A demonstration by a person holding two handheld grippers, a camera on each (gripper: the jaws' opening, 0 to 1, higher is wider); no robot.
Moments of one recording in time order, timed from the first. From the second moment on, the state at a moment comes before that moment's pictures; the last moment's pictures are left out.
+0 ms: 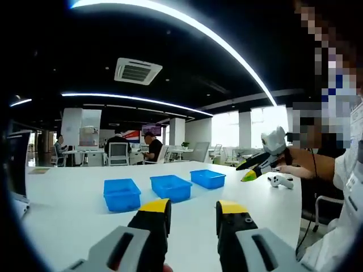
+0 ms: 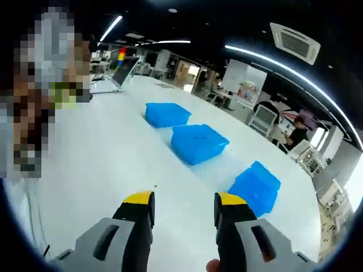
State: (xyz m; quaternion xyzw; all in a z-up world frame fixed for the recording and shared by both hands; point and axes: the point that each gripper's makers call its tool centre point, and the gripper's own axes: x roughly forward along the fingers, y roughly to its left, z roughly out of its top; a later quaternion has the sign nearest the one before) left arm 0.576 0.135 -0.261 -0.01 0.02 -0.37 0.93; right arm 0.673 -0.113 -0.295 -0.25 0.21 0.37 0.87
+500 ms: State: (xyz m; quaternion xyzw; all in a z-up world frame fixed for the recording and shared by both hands) left arm 0.578 0.141 -0.263 -0.01 0.03 -0.37 0.93; right arm 0.702 -0.069 -0.371 -0.17 0.47 0.31 0.81
